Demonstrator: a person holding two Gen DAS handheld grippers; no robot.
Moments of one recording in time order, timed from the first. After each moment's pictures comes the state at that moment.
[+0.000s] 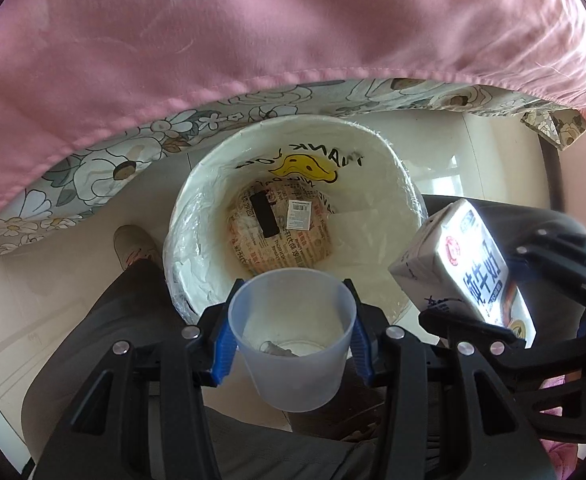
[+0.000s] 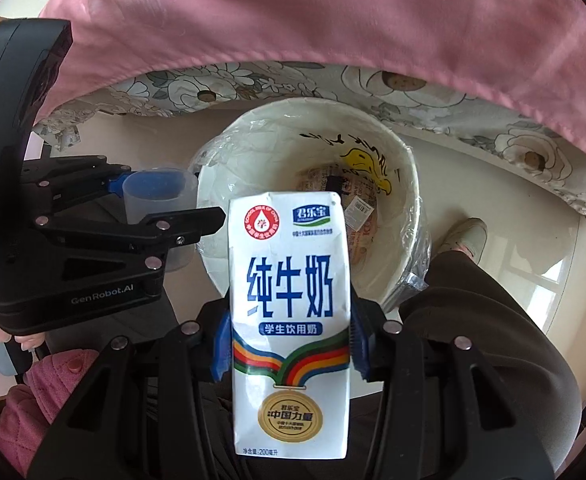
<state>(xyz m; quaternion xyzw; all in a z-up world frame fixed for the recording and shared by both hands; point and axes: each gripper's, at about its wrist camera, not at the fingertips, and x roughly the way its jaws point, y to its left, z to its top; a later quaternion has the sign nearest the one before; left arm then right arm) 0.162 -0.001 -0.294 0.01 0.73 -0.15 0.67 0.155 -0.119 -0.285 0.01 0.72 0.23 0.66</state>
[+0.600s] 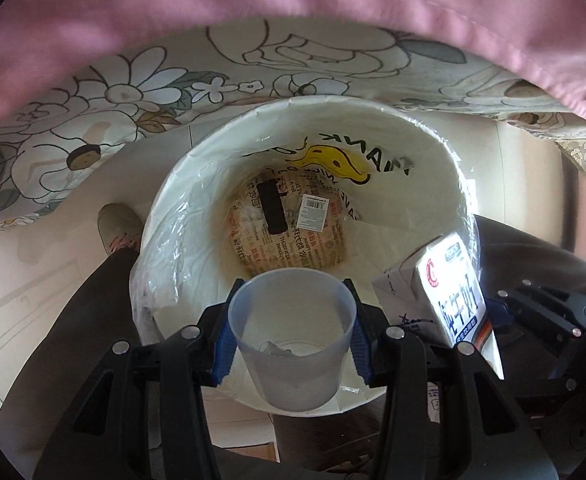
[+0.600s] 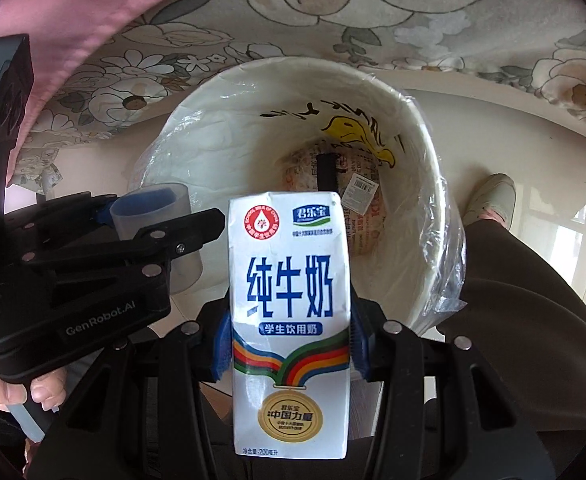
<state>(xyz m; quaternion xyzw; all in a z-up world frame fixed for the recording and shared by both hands) 0.189 -0.005 -0.367 -0.02 0.76 -0.10 0.64 0.177 -0.118 -0.370 0.09 0.76 0.17 0.62</state>
